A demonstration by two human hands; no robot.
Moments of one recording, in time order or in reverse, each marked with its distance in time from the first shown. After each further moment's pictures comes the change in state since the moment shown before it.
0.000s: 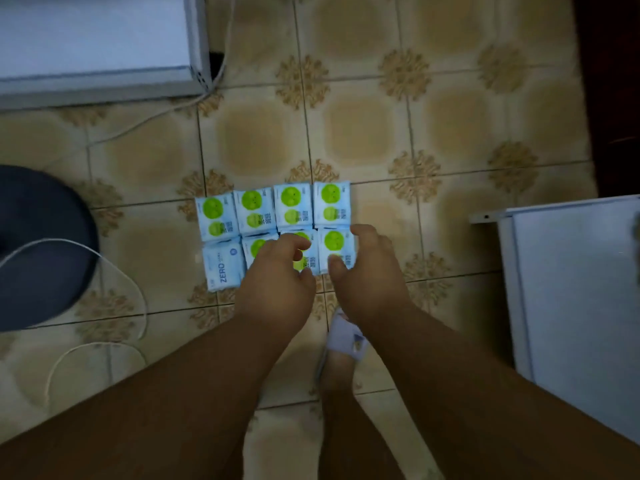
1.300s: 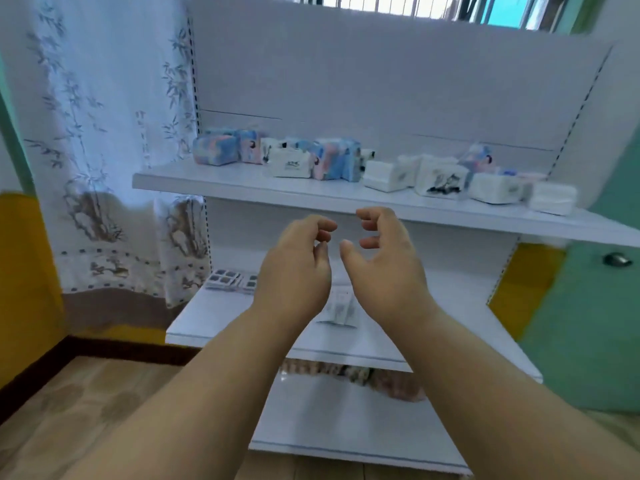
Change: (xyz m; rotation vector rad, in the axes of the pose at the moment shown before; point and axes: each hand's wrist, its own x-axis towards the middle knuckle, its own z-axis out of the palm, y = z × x) left_hand -0.710 0.387 -0.210 -0.213 -0.438 1.745; right_hand -0.817 -0.058 -0.353 0.377 1.730 0.070
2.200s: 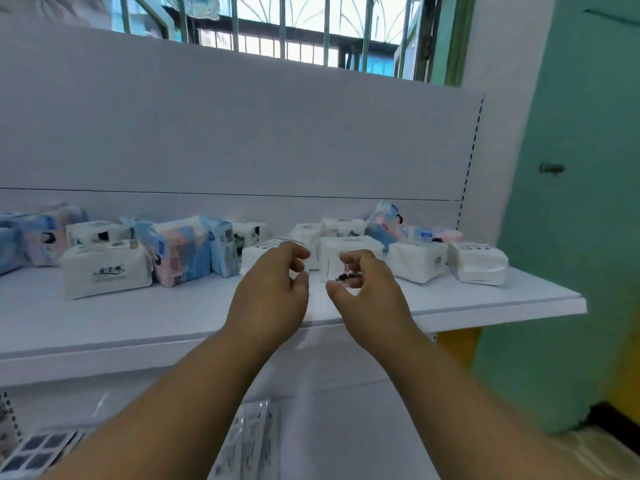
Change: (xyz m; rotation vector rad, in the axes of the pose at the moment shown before) left_hand 0.252 0.010 0.229 0.004 -0.216 0.151; right_hand 0.258 0.178 -0.070 -0.250 0.171 0.139
